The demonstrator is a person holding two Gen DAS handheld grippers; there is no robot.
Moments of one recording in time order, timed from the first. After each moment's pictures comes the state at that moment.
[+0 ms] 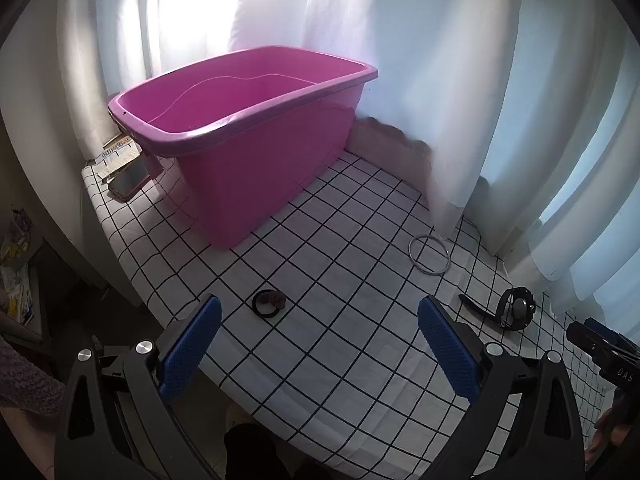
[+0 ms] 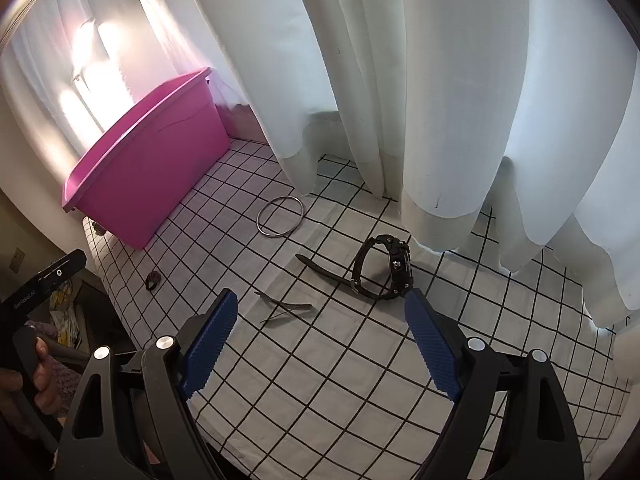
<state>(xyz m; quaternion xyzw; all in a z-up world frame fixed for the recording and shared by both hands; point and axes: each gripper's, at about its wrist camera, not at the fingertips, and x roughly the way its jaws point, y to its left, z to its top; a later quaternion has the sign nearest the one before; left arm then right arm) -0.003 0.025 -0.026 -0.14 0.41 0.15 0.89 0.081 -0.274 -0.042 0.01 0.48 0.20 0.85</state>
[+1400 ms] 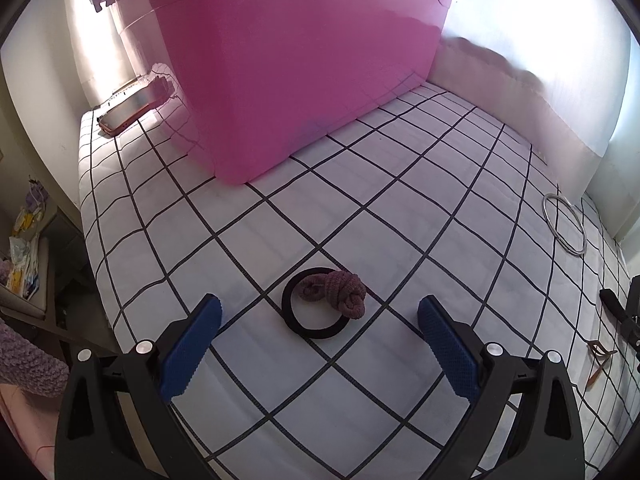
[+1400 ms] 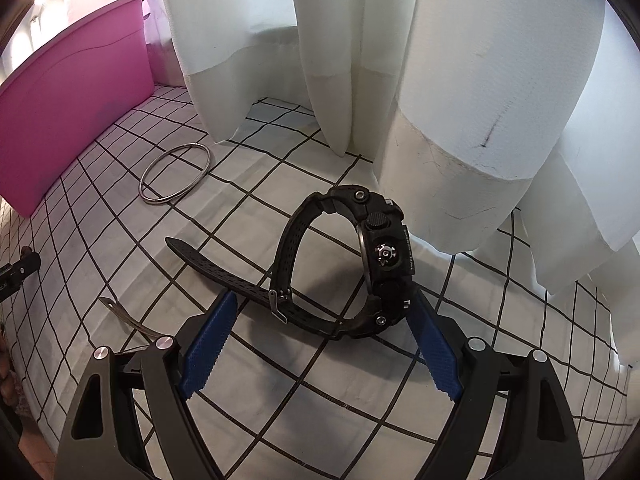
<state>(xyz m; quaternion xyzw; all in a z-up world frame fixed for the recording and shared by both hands) 0.055 0.079 -0.177 -0.13 0.44 0.23 0.86 0.147 -0.247 -0.171 -0.07 0.47 0.14 0.87</state>
